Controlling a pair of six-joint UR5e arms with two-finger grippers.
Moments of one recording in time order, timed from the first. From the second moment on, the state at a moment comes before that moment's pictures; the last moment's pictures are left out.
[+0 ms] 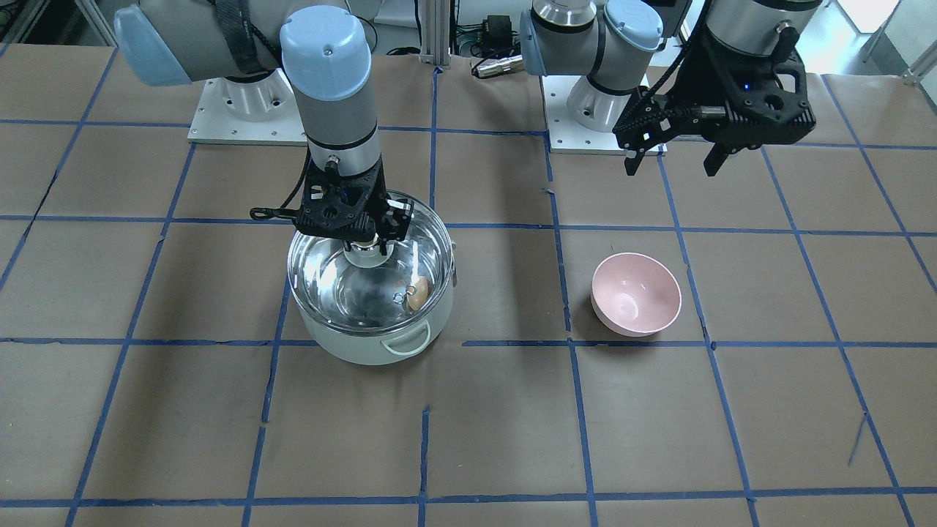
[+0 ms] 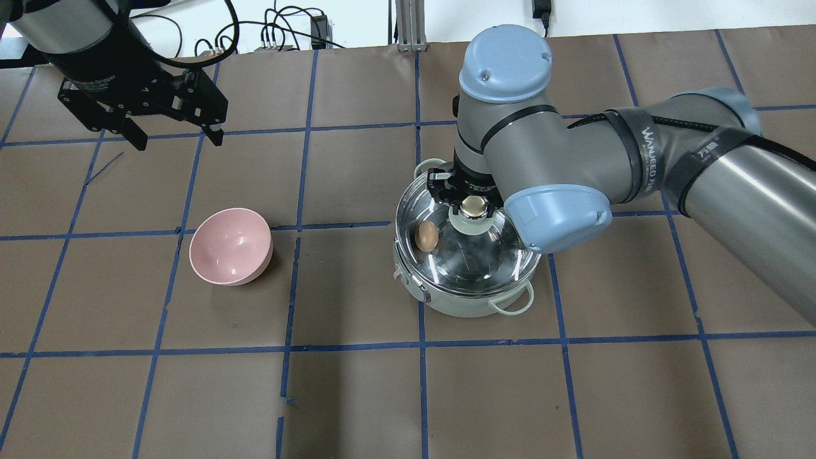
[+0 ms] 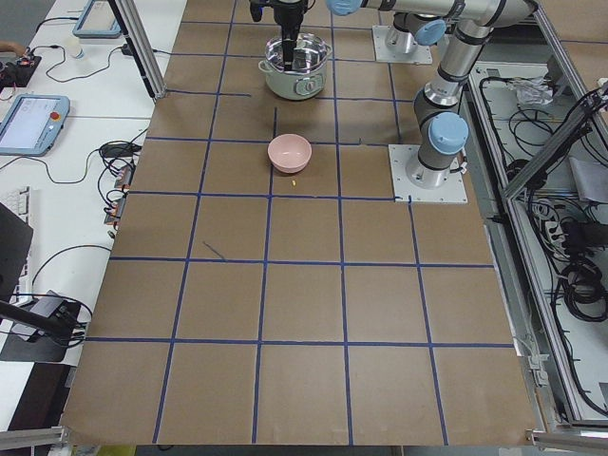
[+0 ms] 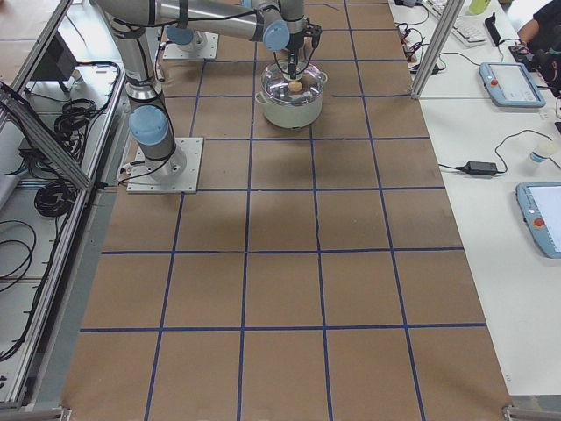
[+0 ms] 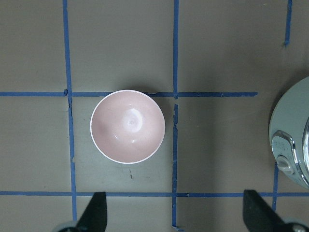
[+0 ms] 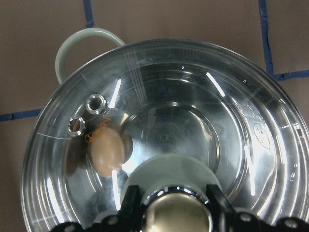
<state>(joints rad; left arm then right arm) -1.52 -1.55 -1.49 -1.65 1.58 0.04 1.87 -1.43 1.79 -2.00 -1.58 0.43</state>
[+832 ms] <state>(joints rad) -1.52 -1.55 -1.49 -1.65 1.58 0.04 1.87 -1.43 1.79 -2.00 -1.58 0.43</state>
